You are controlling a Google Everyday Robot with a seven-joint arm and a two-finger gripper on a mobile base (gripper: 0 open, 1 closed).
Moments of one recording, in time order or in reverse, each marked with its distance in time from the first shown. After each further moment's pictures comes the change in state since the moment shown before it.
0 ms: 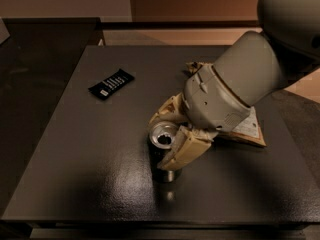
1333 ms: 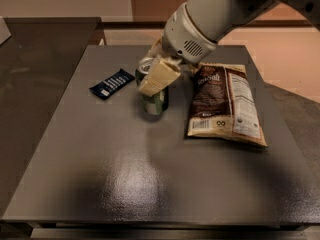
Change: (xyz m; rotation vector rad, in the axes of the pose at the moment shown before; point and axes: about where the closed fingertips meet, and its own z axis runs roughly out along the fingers) arm -0.006 -0.149 -0.028 0.236 0.050 0.227
